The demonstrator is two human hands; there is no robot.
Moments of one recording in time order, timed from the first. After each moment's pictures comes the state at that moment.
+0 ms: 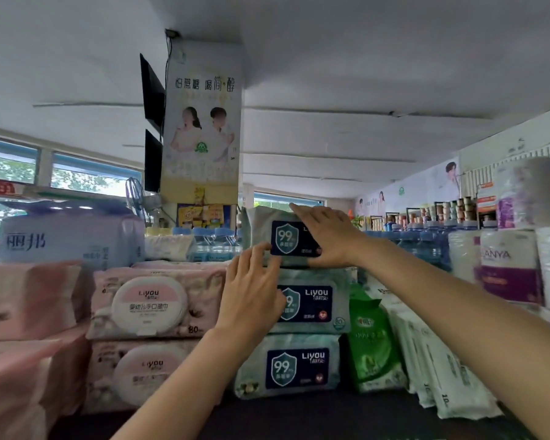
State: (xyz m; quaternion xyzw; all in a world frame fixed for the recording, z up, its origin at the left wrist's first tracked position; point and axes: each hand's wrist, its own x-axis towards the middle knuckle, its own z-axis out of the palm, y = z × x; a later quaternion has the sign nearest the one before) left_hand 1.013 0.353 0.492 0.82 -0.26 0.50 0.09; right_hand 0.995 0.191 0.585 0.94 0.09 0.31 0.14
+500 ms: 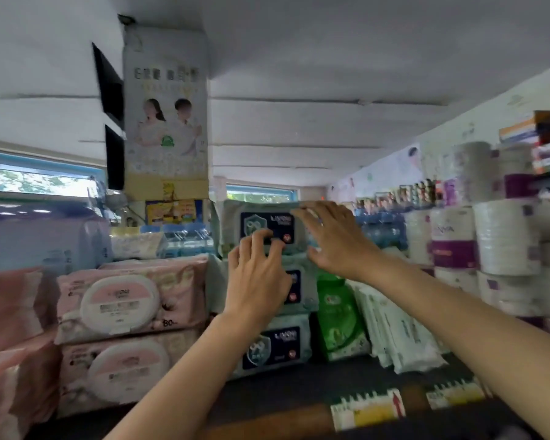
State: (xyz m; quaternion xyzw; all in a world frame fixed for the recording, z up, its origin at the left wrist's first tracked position) left_hand 0.980 0.319 0.499 0.82 -0.30 0.47 0.12; right_hand 0.931 0.169 0.551 0.90 0.07 0.40 0.13
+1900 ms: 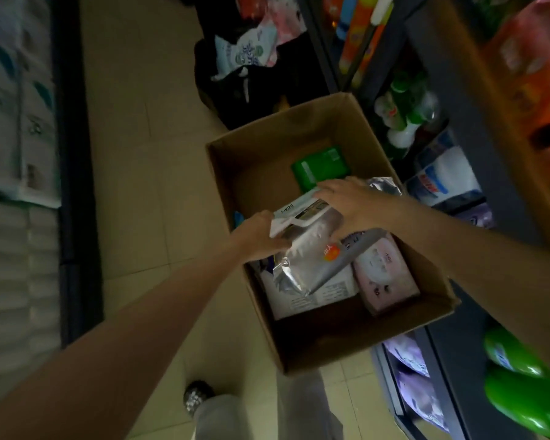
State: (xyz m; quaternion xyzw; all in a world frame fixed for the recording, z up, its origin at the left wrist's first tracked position) left_hand 0.156 0.189 -0.141 0.47 -0.76 -0.40 -0.21; right_hand -0.040 0.226 -0.156 0.70 -0.62 -0.17 -0.32
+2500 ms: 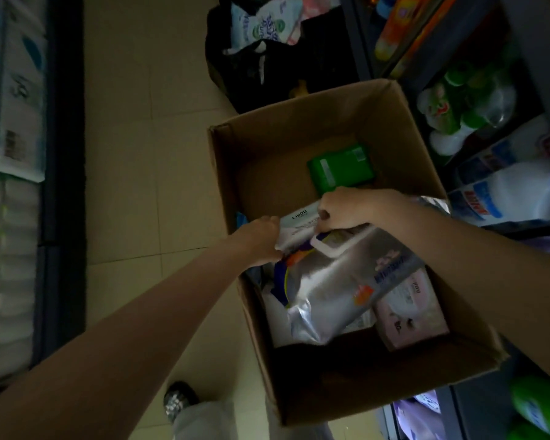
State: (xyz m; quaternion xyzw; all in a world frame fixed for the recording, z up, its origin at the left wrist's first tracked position) left_hand 0.154 0.153 -0.227 0.41 -0.80 -0.33 -0.29; right_hand -0.017 0.159 -0.214 0.64 -0.58 -0.25 -0.44
